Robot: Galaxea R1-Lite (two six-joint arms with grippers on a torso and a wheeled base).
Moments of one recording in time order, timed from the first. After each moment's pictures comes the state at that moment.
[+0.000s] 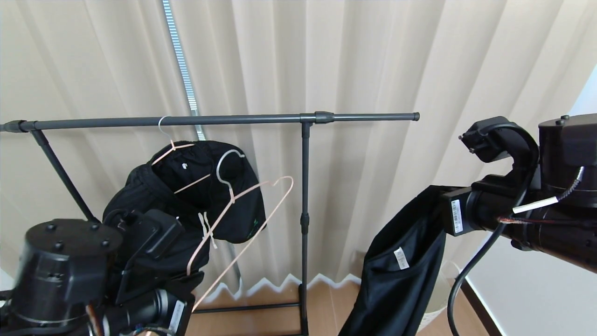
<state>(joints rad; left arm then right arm) -0.67 1.32 -0.48 -0.21 0.25 -0.03 0.60 1.45 -0.87 -0.14 -0.42 0.04</state>
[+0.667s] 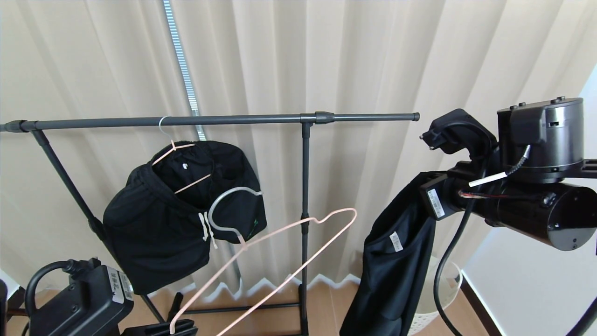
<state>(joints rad) -0.66 1.08 -0.32 -0.24 -0.14 0.17 0.58 1.57 -0.97 -0.15 -0.50 -0.16</state>
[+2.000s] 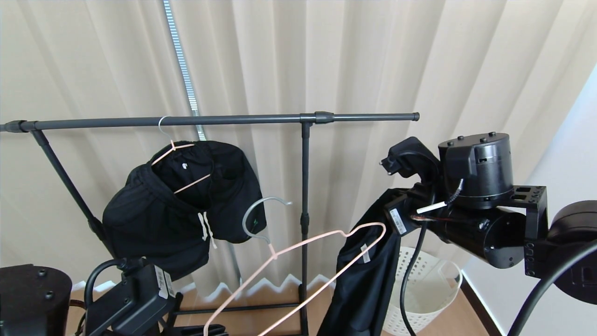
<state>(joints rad) -0.67 1.25 -0.26 -0.44 -0.26 0.12 0.66 1.69 -0.91 -0.31 -0.49 -0.15</state>
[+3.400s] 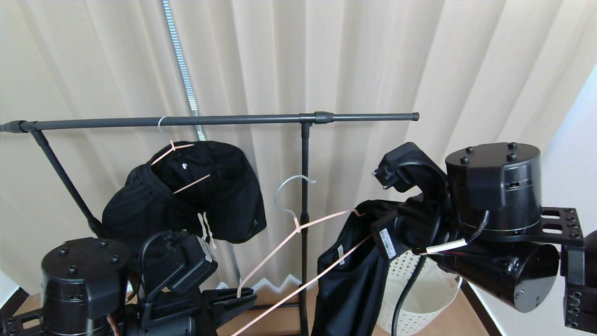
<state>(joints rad) -0.64 1.48 -0.29 -0.73 -0.26 0.16 0.83 1.62 -0.87 -0.31 -0.49 -0.04</state>
